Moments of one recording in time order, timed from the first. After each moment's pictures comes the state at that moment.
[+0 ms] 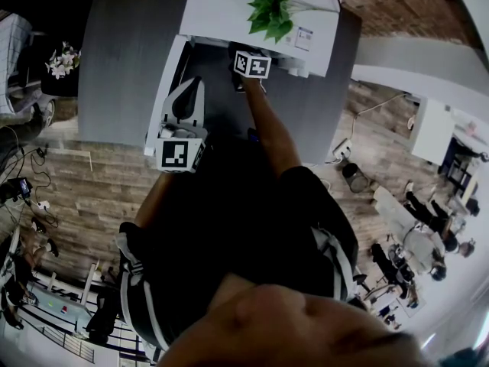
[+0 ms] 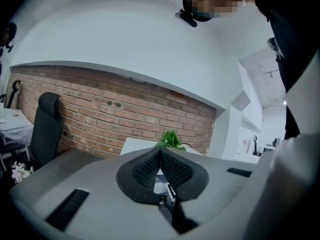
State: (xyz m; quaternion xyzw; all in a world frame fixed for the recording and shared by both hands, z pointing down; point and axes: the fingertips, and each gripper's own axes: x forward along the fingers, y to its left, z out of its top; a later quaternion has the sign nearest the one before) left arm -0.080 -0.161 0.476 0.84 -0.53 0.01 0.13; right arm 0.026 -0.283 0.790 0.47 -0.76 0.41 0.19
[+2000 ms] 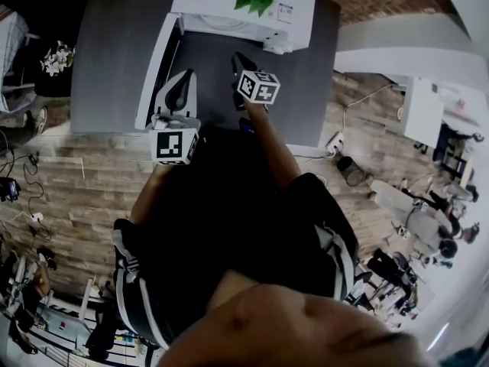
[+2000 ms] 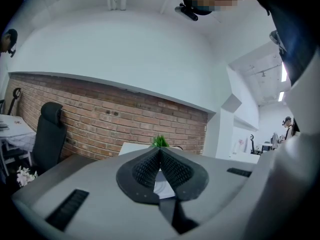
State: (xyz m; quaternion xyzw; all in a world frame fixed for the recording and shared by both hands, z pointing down) left arm -0.076 -0.084 0.448 0.85 -0.53 -0.01 0.09; right arm 0.068 -0.155 0.665 0.52 -0.77 0.34 0.12
